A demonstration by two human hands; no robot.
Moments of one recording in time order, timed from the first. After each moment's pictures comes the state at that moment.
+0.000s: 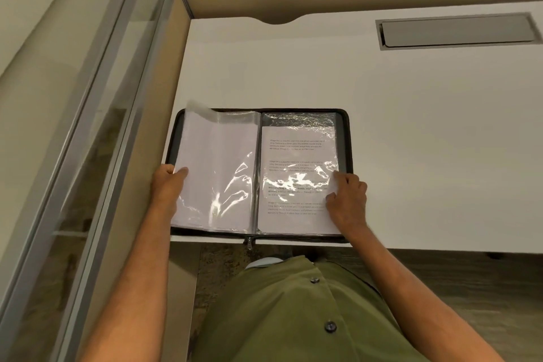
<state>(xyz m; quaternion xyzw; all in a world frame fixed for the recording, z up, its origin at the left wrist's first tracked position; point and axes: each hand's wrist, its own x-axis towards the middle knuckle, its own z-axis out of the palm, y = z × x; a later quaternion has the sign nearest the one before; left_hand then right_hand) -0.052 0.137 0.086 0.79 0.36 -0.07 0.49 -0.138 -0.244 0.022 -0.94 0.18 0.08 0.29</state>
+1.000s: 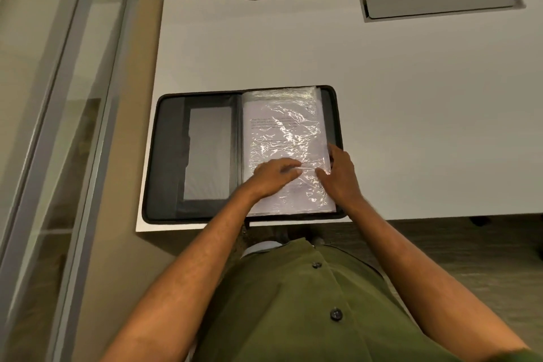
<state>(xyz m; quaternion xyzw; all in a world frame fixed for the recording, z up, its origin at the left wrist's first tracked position) -0.084 -0.051 0.060 0.83 -0.10 -0.38 0.39 -0.138 -0.255 0.019 -0.88 0.17 0.08 0.44</state>
